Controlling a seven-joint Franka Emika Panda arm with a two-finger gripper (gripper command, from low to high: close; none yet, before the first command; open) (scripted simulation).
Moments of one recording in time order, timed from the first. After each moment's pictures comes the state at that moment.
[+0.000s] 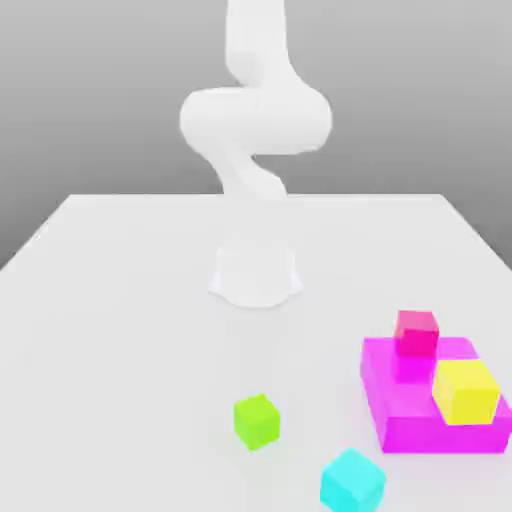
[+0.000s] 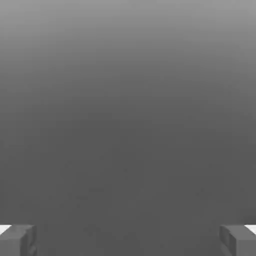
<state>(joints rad) -0.05 -0.71 0.06 -2.31 -0.03 2.33 0.90</state>
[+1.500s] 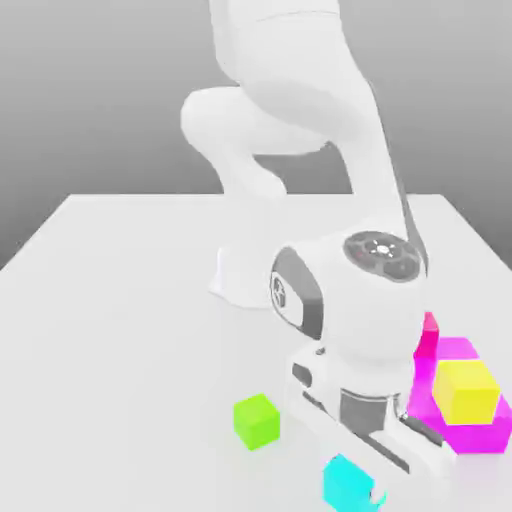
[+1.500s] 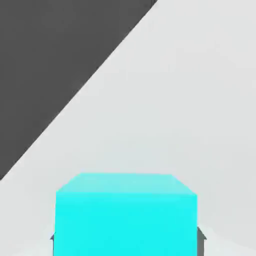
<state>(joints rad) -0.15 0.34 0.34 -2.41 -0.28 2.72 2.07</state>
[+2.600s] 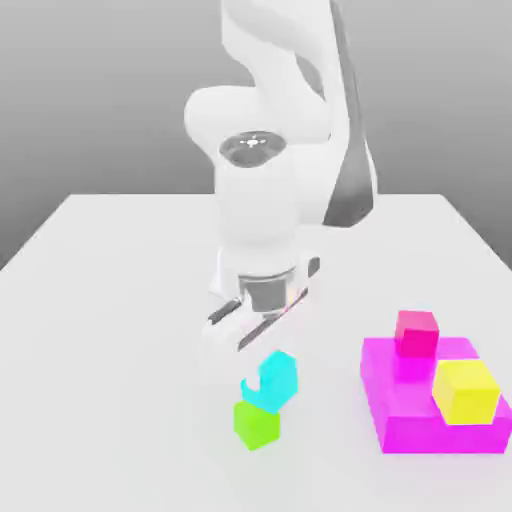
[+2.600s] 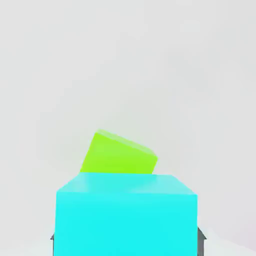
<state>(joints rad) -0.35 0.01 0.39 -2.80 0.18 2.81 2.88</state>
